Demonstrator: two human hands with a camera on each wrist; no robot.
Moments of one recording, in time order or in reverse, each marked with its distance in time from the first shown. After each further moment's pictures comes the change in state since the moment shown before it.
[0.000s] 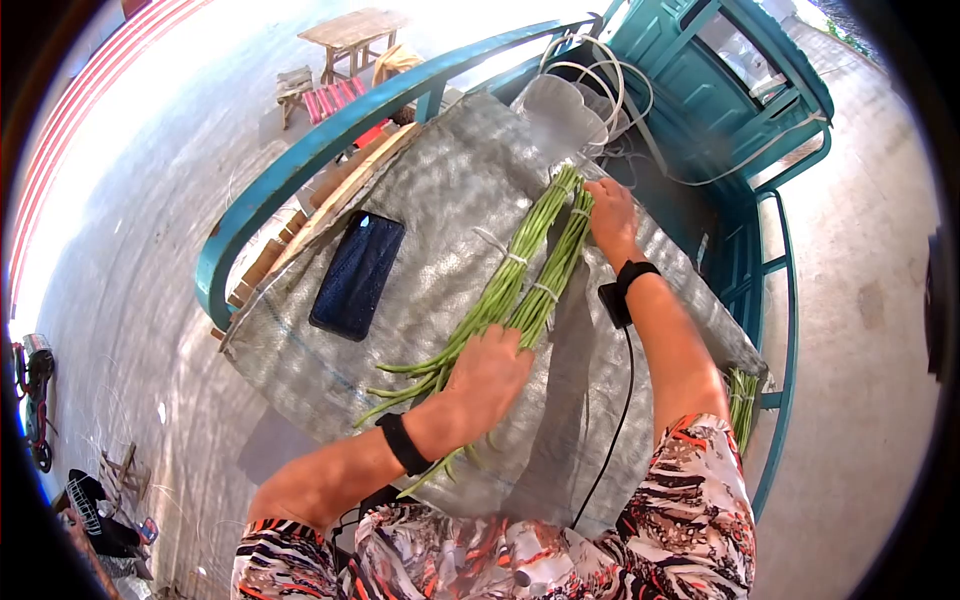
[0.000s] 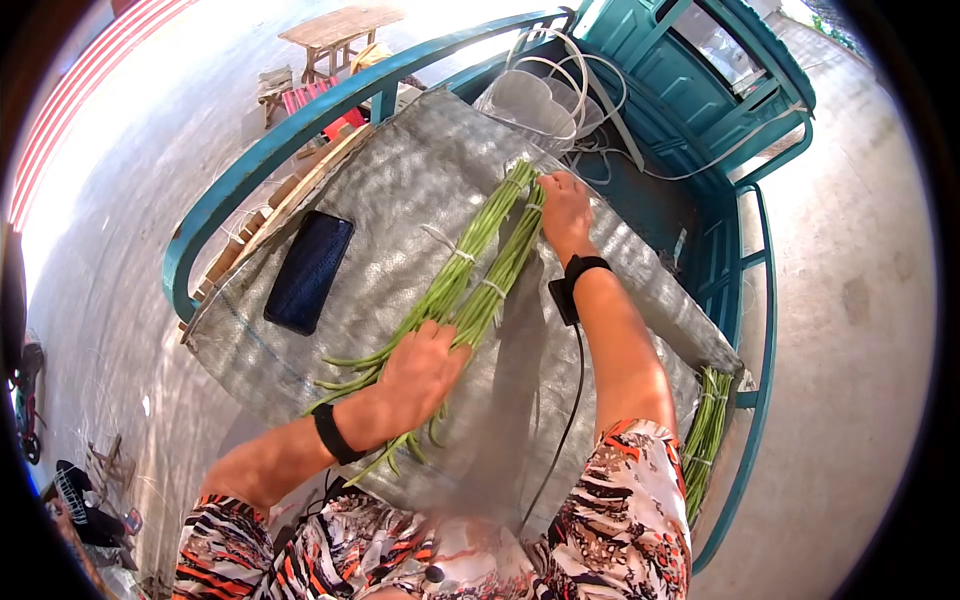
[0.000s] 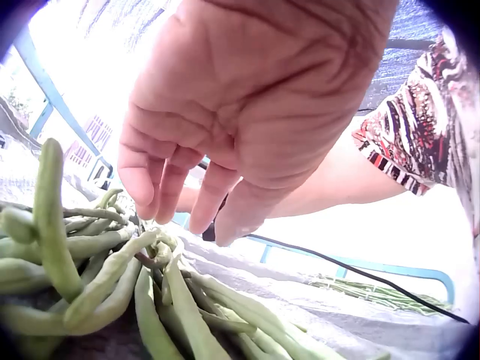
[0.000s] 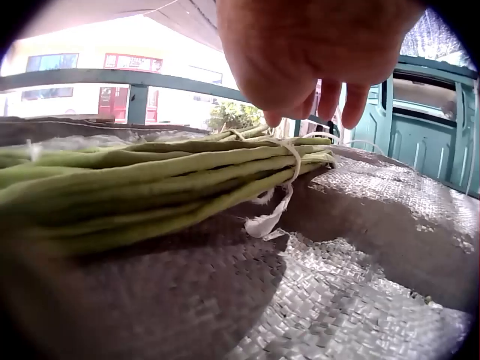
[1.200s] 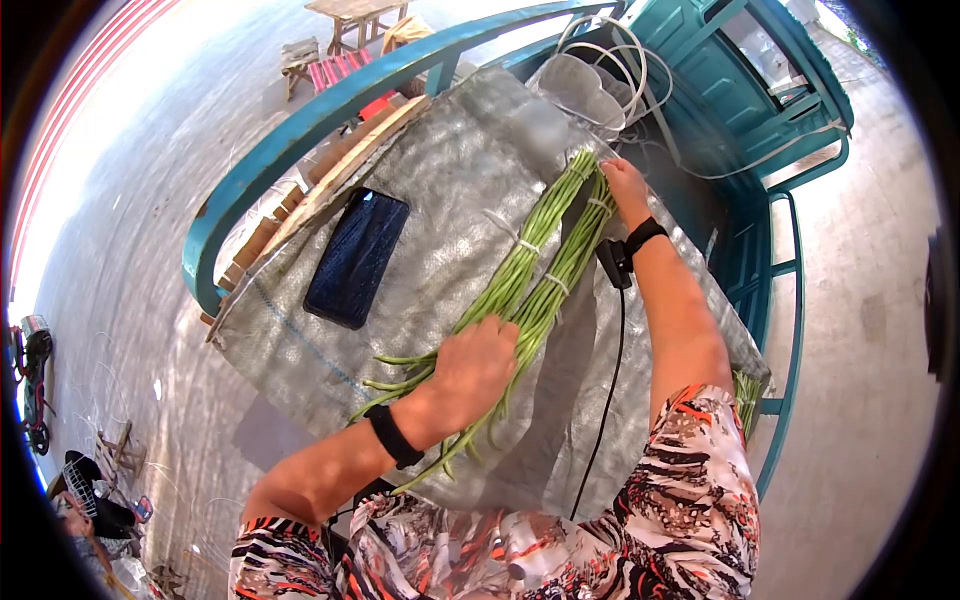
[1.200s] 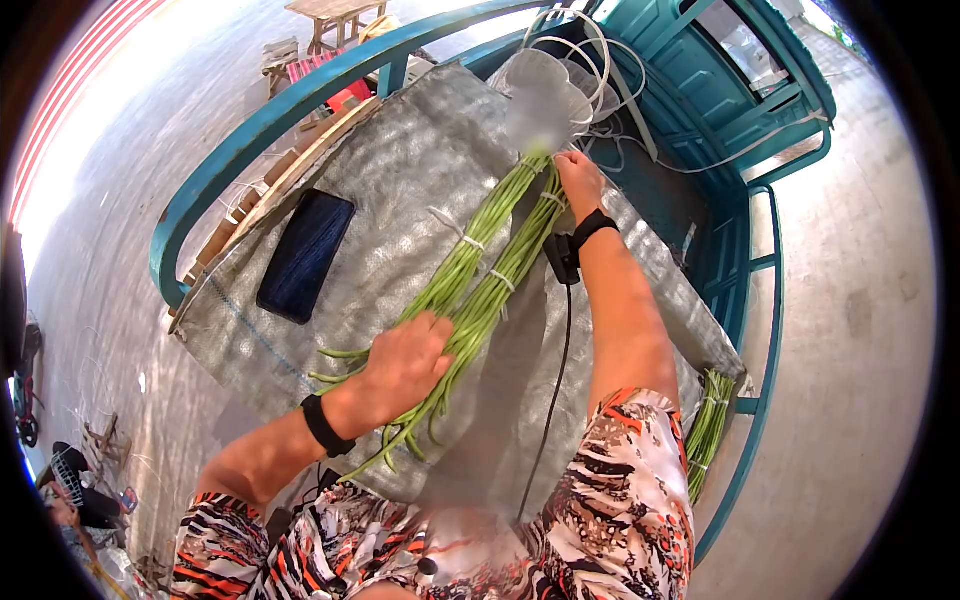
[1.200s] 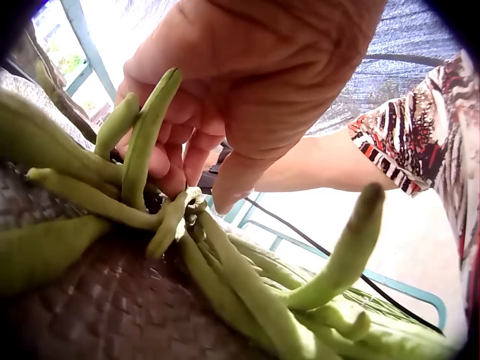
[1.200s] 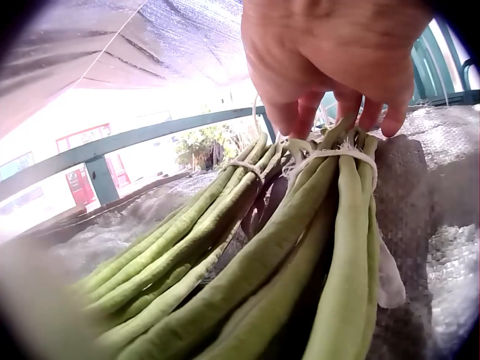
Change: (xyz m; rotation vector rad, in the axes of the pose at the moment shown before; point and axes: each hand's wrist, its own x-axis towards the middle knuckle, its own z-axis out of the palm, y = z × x) left_hand -0.009 -0.018 0.020 -0.242 0.093 -0.237; right_hand 0.035 0.039 0.057 0.637 -0.218 0.630
